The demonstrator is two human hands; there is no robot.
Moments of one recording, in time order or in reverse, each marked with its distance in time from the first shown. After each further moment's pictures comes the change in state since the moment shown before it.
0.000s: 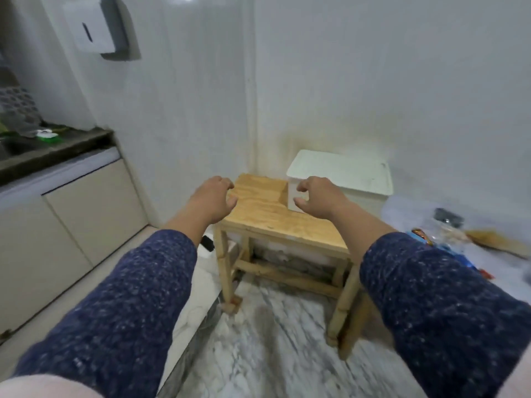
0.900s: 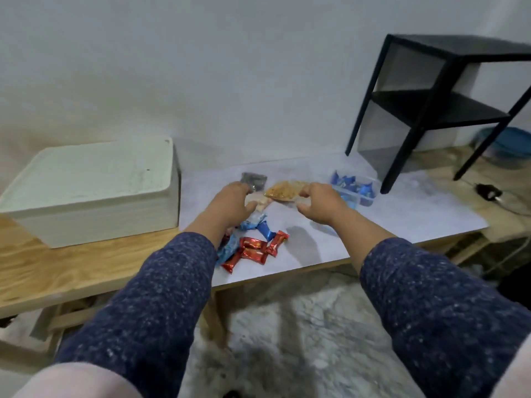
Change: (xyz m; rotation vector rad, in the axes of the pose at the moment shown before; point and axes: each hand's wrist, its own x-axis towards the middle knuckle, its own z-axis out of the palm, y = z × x) left_hand 0.132 0.536 0.249 -0.173 -0.343 0.609; right_hand -0.169 0.496 -0.086 -0.021 0.023 0.694
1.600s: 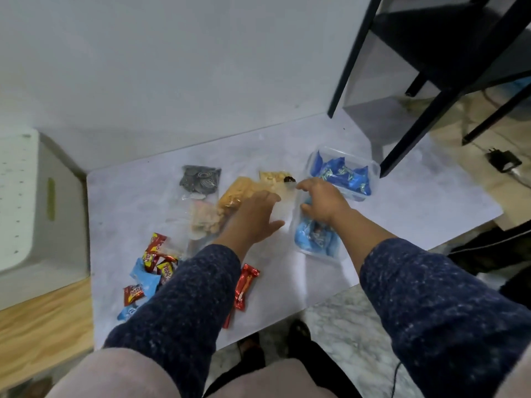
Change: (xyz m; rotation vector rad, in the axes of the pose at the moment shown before) left_hand 0.216 0.038 0.175 -0.043 -0.211 0.295; right_hand 0.177 0.155 0.068 0.039 -0.176 0.212
